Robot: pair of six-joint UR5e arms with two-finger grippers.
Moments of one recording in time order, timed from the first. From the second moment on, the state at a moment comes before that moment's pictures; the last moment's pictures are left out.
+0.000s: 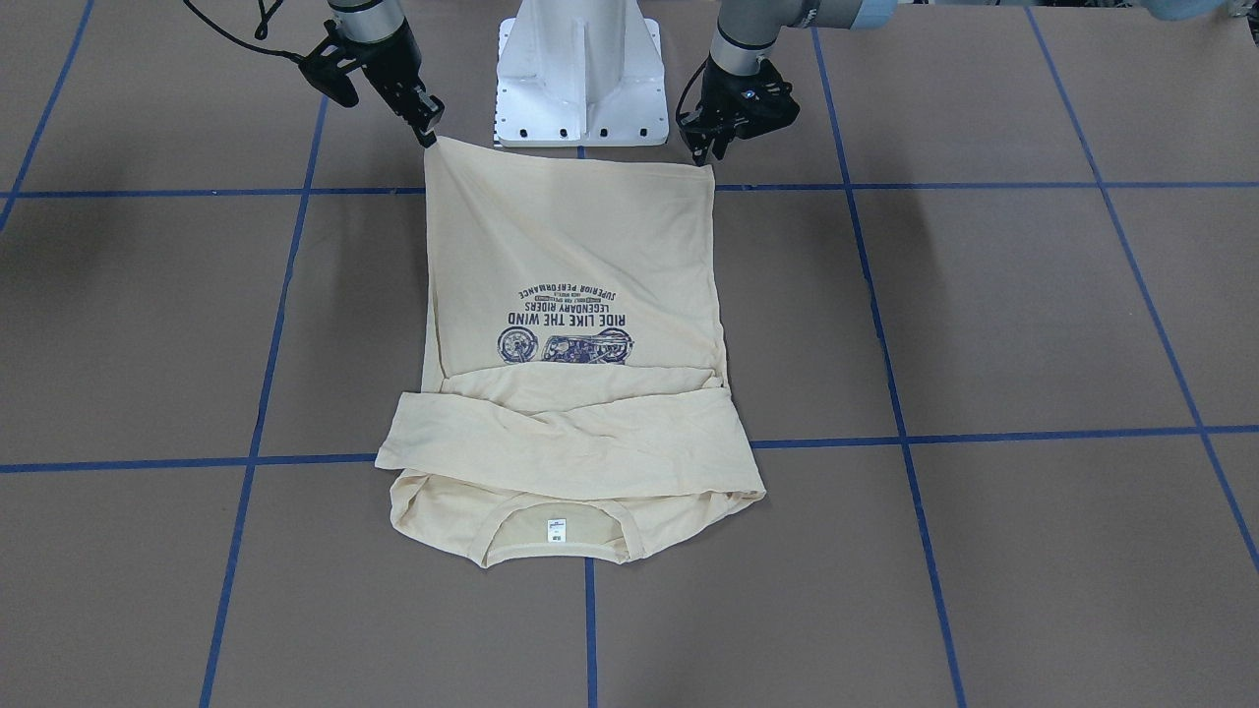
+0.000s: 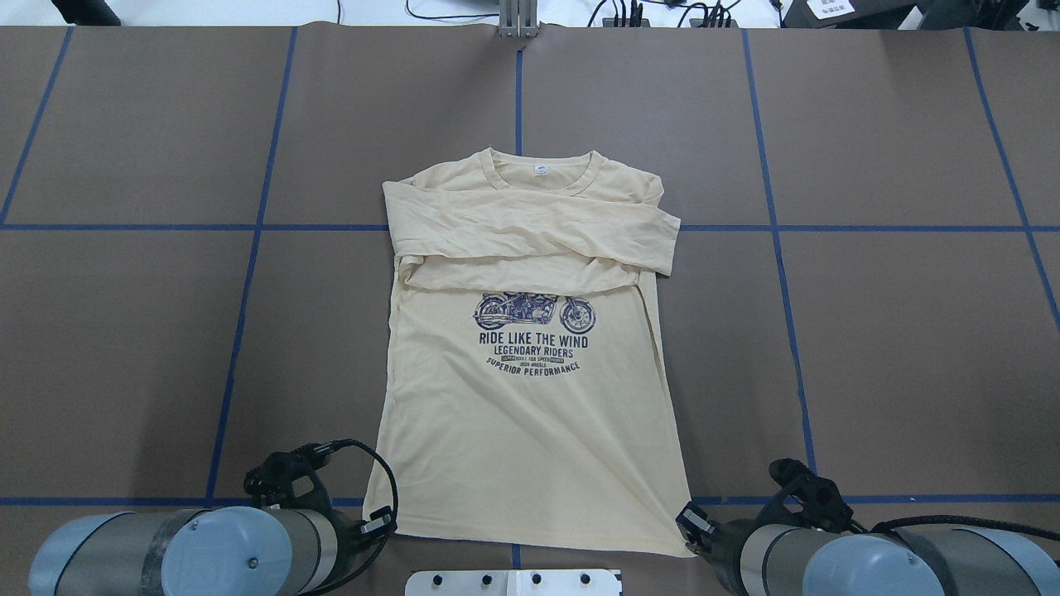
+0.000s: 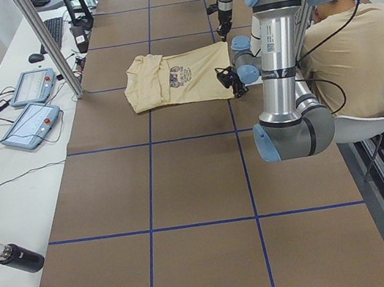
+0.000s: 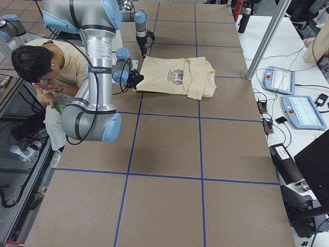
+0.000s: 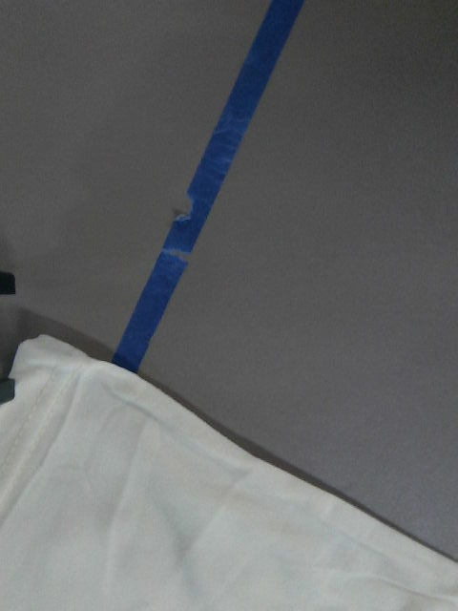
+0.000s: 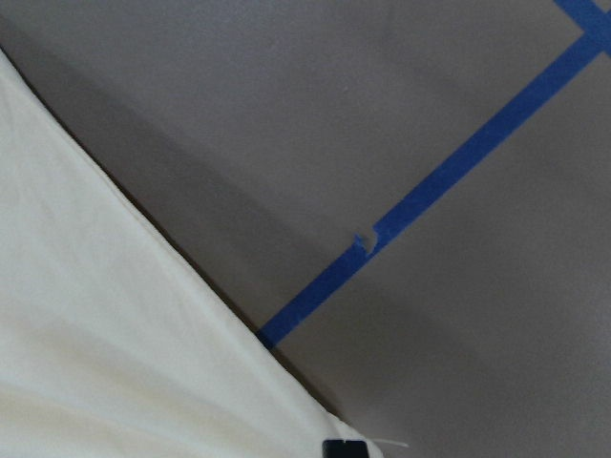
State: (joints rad) left arm -0.07 -1.77 -2.05 -1.78 -1.60 -1.96; right arm 0.01 -1.56 2.19 -1.30 1.50 2.32
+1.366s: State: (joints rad) left arm -0.08 -1.77 -2.04 -1.78 -1.59 -1.96; right arm 0.01 -1.57 2.19 -1.30 1.50 2.32
